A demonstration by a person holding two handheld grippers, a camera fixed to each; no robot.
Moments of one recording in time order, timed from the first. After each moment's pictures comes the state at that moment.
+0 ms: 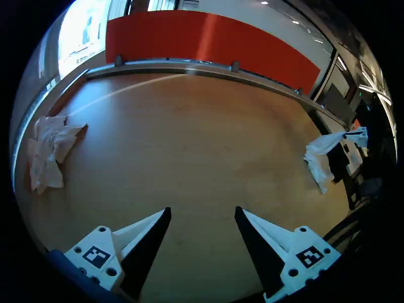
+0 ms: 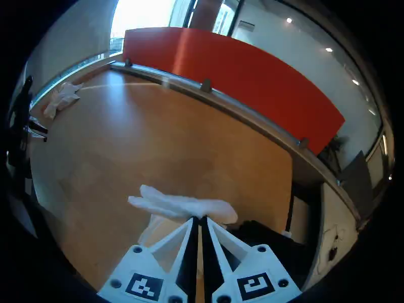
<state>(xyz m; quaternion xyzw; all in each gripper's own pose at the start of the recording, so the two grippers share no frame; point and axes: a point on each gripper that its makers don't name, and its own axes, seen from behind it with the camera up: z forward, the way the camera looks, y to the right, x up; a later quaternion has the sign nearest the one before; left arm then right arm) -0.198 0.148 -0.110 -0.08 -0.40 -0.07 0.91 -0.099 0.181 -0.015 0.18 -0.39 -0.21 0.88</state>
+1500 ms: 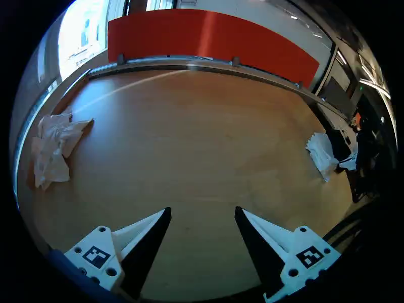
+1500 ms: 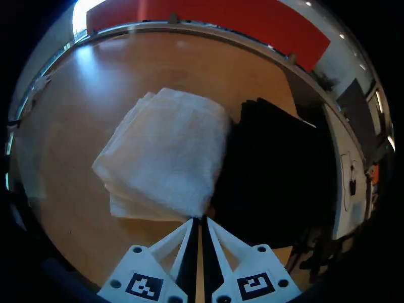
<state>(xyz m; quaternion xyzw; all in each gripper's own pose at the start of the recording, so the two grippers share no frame) -0.204 0.135 -0.139 -0.07 -0.41 -0.05 0.91 -0.244 0.265 -0.105 0.08 -0.54 -0.15 0.83</state>
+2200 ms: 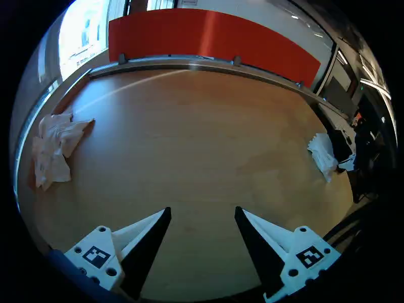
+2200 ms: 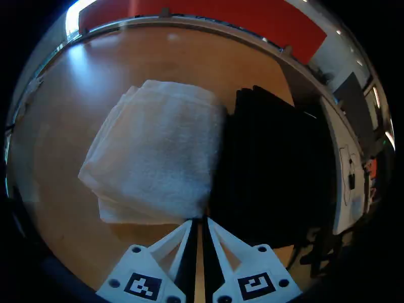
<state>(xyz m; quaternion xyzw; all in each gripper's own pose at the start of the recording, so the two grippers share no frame) -0.204 0.133 -0.137 -0.07 -0.41 -0.05 0.91 -0.255 0.274 -0.099 0.06 -0.54 -0.15 0.82</state>
